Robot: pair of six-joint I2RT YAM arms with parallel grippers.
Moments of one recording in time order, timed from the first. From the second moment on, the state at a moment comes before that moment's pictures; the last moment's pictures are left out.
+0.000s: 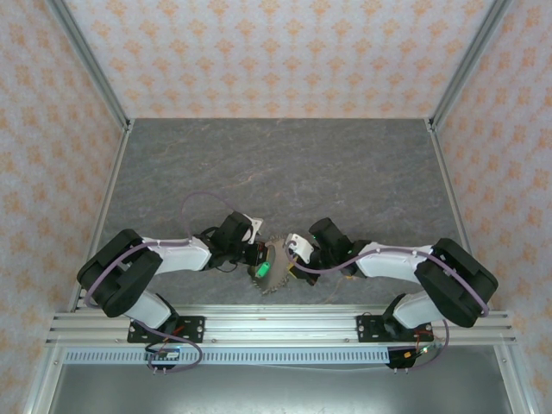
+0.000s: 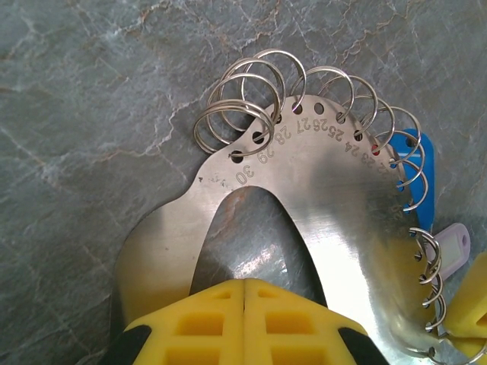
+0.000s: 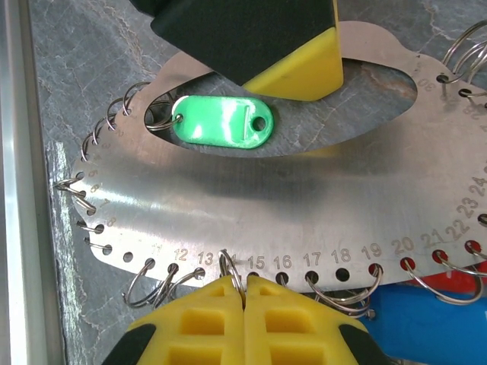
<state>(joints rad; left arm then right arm) -0.66 1.52 0.52 0.07 0.30 -0.52 0.79 1.40 0.49 0.00 -0.48 -0.16</state>
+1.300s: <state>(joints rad) -0.67 1.52 0.55 0.06 0.28 -0.51 0.79 1.27 0.32 0.30 -0.33 0.02</state>
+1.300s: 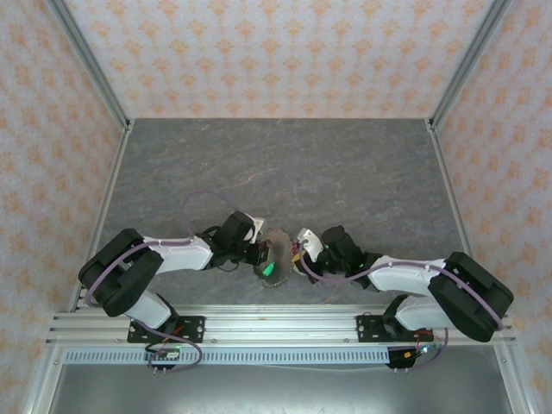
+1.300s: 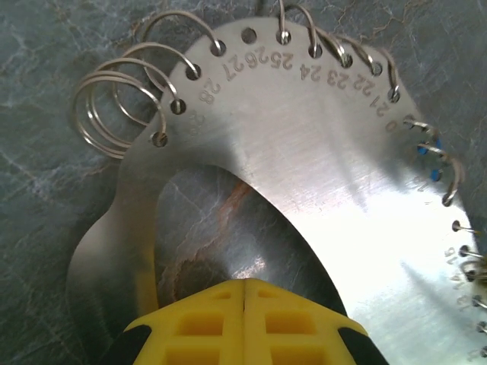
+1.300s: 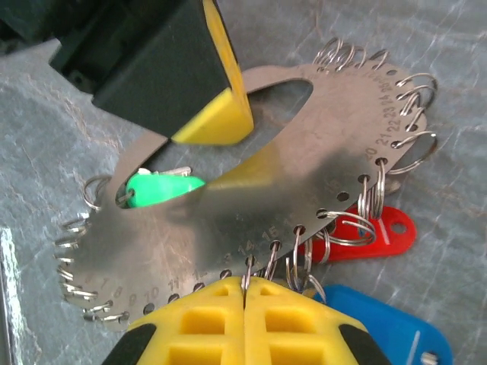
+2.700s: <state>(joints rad) -0.67 1.09 0.59 -0.12 0.29 -0.41 0.72 1.17 0.38 0.49 -0.50 0.07</state>
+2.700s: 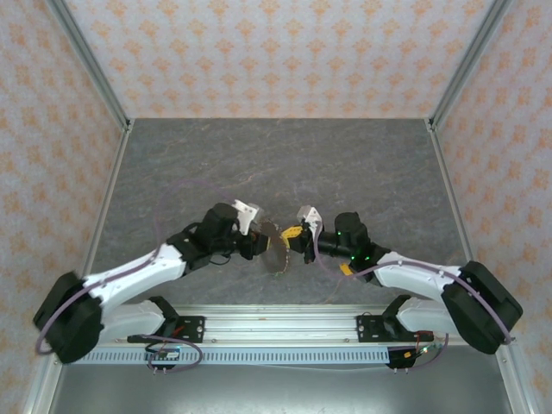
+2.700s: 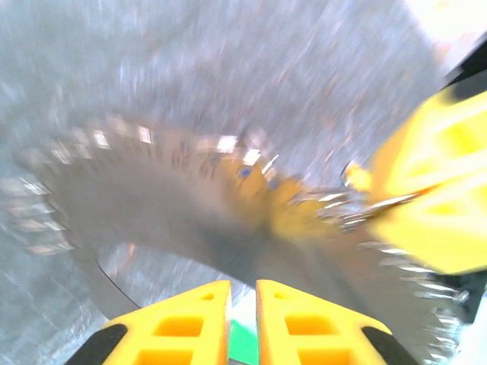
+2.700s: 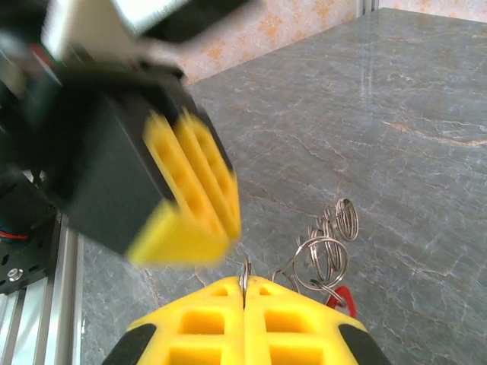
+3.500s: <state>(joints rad) -0.67 1.05 0.44 0.07 0.17 -0.20 0.73 1.23 0.62 0.08 -0.70 -0.08</state>
